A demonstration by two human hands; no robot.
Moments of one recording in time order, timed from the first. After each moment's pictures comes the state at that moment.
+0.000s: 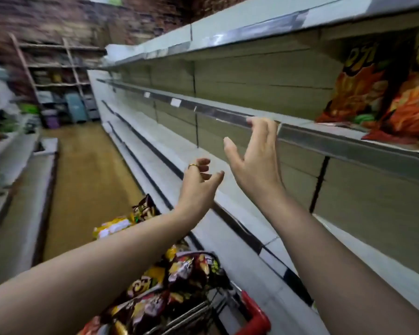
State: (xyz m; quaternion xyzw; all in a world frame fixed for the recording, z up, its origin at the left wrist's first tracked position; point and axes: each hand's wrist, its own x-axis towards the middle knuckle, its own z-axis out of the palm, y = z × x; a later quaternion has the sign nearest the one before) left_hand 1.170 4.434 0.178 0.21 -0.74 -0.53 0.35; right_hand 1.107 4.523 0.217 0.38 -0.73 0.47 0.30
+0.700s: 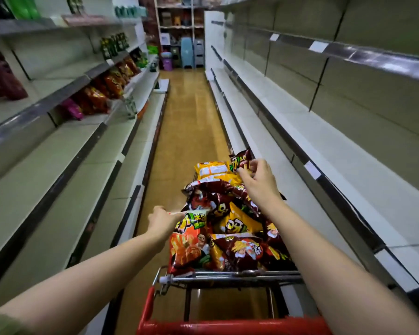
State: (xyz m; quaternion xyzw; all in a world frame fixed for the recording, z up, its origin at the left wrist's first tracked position) left_hand 1.438 4.275 -0.013 0.66 -0.57 -0.45 0.20; right_hand 1.226 4.346 0.068 0.46 -0.76 0.44 -0.14
